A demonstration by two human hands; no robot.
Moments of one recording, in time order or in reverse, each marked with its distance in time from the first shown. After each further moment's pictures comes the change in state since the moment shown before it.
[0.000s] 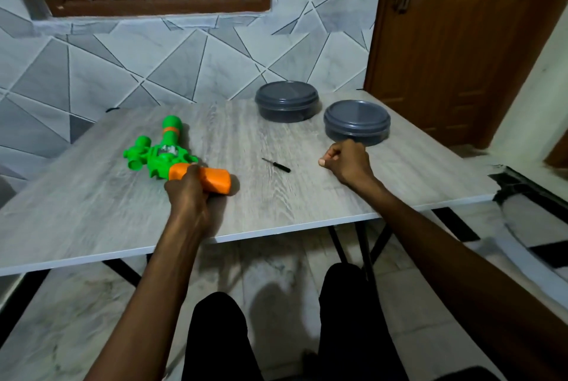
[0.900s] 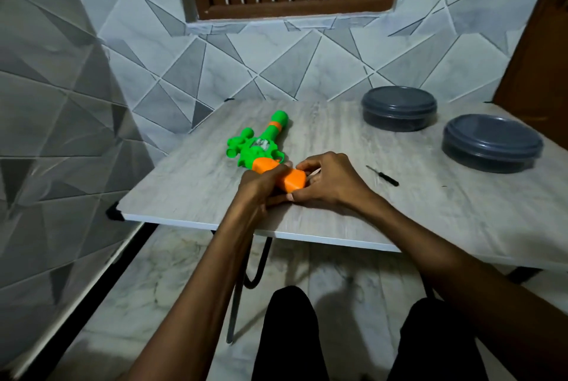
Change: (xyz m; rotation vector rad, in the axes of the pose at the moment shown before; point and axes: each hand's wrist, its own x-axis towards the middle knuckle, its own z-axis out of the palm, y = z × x) left_hand 0.040 0.035 -0.064 0.270 -0.057 -0.126; right_hand -0.074 -0.168 0.080 0.220 -0.452 -0.542
